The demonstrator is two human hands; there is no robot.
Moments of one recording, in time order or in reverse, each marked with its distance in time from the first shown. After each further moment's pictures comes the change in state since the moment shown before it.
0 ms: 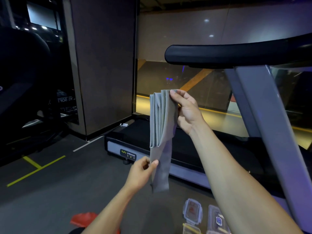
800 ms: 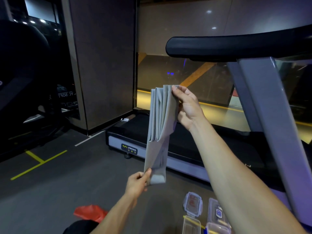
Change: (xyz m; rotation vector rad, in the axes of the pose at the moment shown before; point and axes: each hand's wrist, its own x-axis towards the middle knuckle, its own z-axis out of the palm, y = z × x) left_hand -0.026 -0.069 0.015 -0.246 0.136 -0.480; right_hand 0.001 0.009 -0.008 0.023 0.011 0.028
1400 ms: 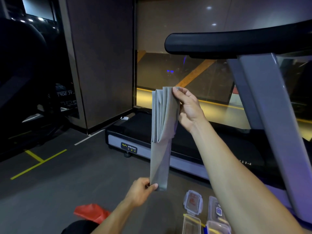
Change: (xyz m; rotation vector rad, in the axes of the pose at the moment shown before) left_hand -0.003 -0.014 -0.003 0.695 -0.274 0.295; right_hand 0.002 0.007 -0.012 0.026 0.033 0.009
